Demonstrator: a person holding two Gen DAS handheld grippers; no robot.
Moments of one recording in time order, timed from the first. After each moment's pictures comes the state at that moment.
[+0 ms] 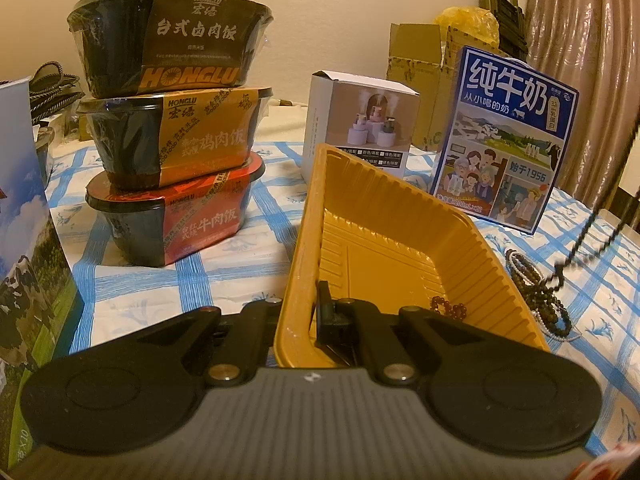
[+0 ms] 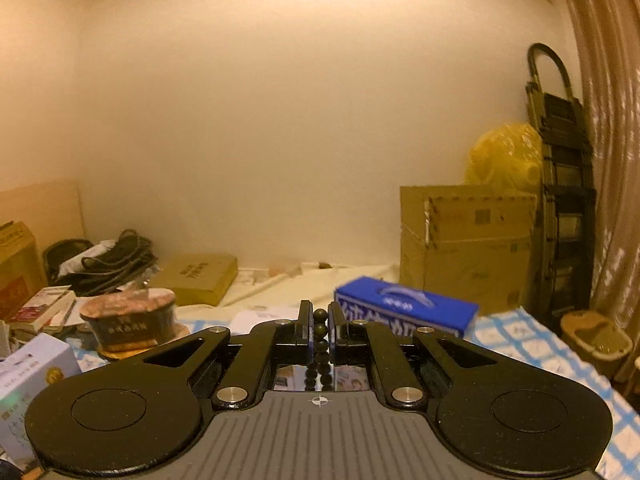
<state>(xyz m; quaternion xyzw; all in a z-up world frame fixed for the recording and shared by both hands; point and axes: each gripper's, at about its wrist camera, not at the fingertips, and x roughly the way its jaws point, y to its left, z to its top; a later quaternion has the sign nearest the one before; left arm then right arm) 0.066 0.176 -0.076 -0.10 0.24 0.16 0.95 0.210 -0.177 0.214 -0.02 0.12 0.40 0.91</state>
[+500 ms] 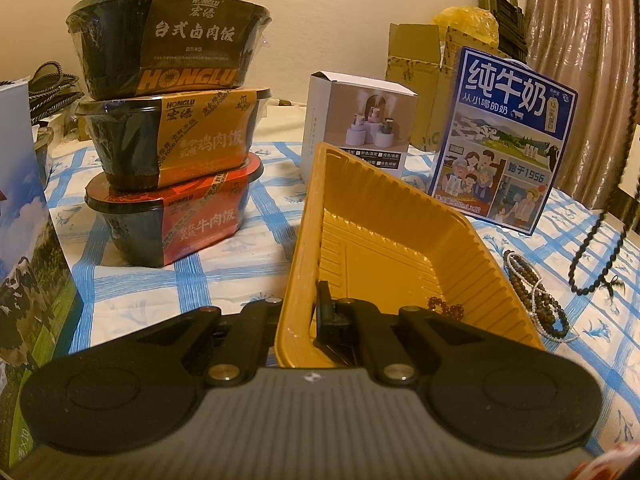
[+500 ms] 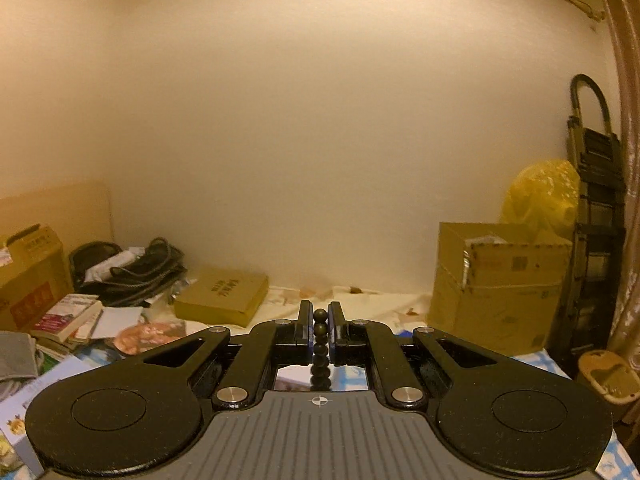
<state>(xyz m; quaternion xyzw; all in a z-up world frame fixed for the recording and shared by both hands) 0.065 0.173 -0.075 -0.10 0.24 0.16 0.95 0.199 -0.123 0.288 -0.05 0.10 0.44 0.89</state>
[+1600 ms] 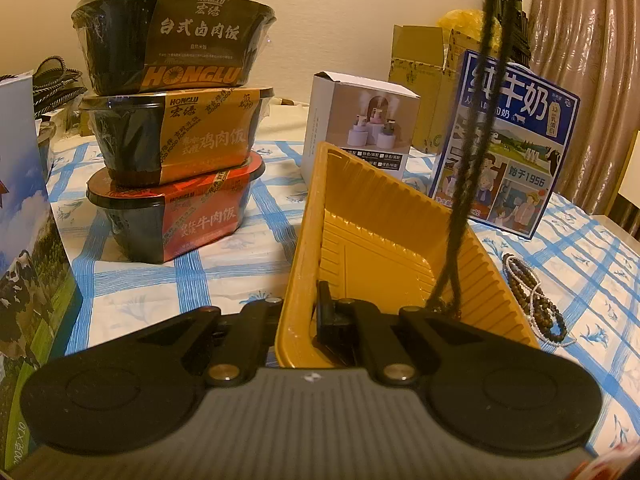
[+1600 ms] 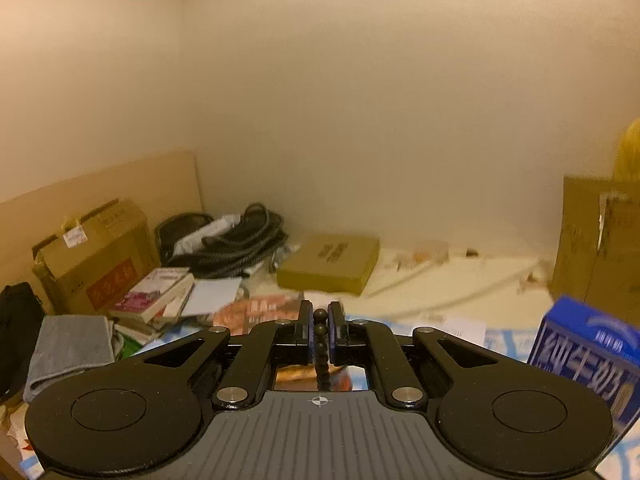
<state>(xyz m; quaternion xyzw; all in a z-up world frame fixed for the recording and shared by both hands) 0.063 0.173 -0.074 -0.11 0.25 0.16 0.95 0.187 0.016 0.213 -0.04 0.19 0.55 0.81</state>
